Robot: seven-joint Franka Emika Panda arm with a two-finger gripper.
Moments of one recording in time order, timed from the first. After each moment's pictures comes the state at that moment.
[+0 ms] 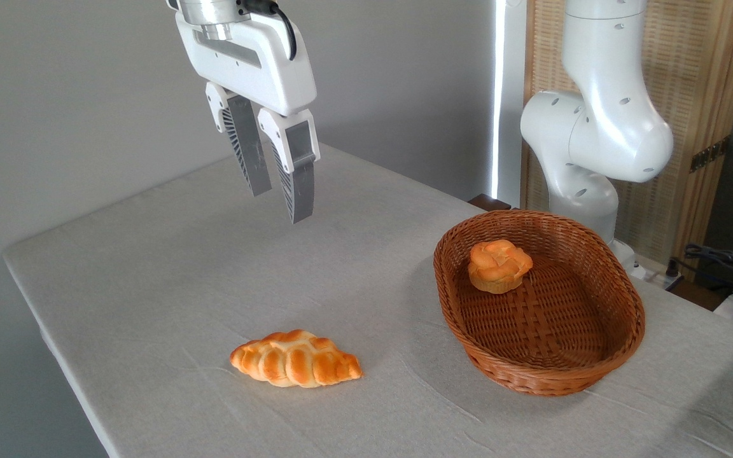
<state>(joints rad) -0.06 0.01 -0.02 -1.52 -0.01 1.52 0.73</state>
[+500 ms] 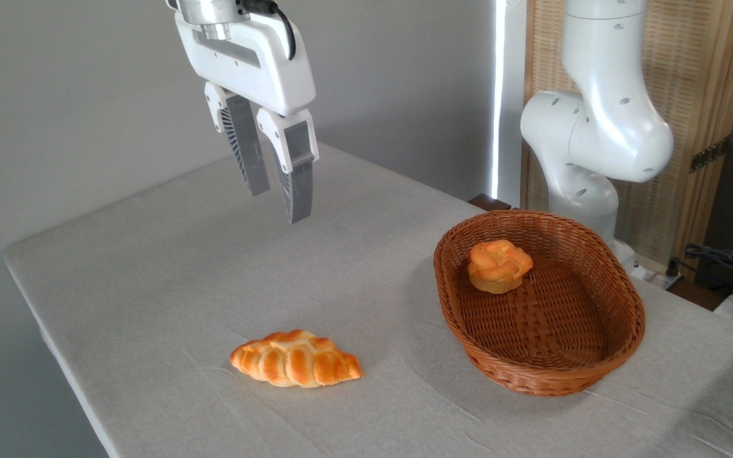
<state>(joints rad) -0.06 0.01 -0.02 -1.52 -0.01 1.54 0.73</state>
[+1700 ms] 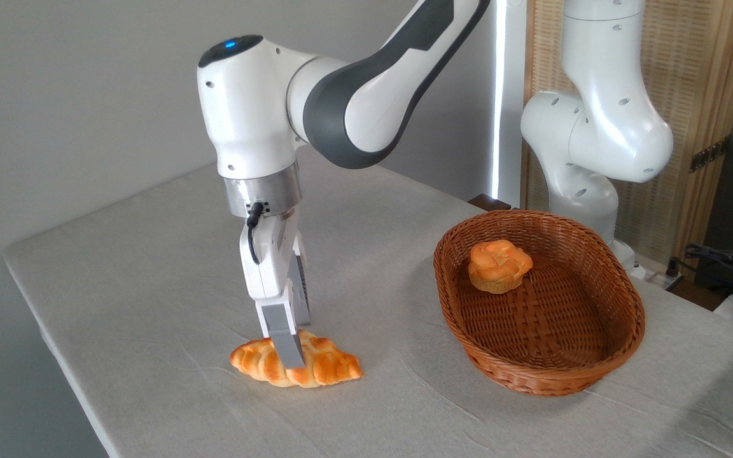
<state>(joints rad) -0.07 0.03 -0.06 -2.06 0.11 2.14 1.27</state>
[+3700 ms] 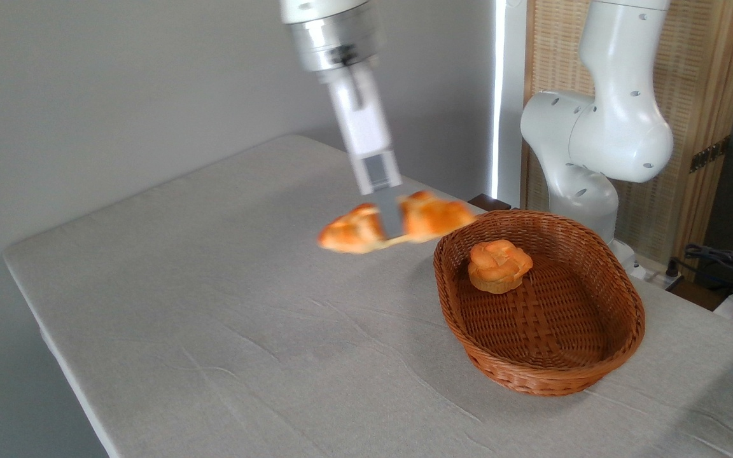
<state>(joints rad) -0.07 -0.31 0.05 -2.00 0.12 1.59 1.30</state>
